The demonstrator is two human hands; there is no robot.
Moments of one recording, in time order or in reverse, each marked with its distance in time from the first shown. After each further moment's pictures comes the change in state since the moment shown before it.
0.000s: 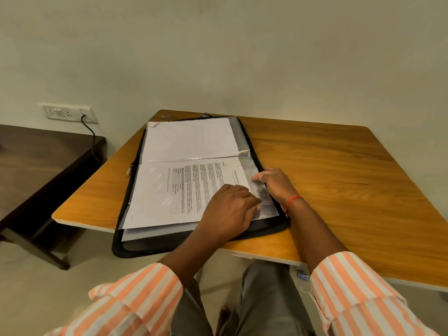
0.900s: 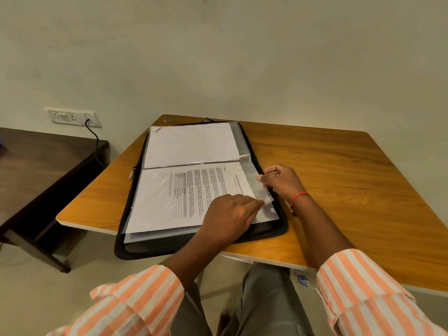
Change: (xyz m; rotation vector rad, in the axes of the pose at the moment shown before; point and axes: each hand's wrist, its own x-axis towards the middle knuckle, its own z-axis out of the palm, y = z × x) left_hand -0.004 0.004 -0.005 0.059 0.137 0.107; right_hand -0.006 -0.012 -0.020 0.170 0.090 0.023
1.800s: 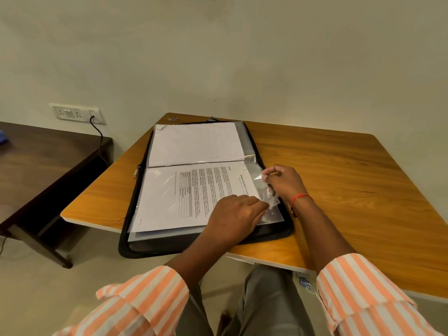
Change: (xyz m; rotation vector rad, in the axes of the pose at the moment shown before) left_hand 0.000 -0.002 0.008 0.003 0.010 0.014; right_hand -0.002 -0.008 0.008 -0.109 0.030 -0.047
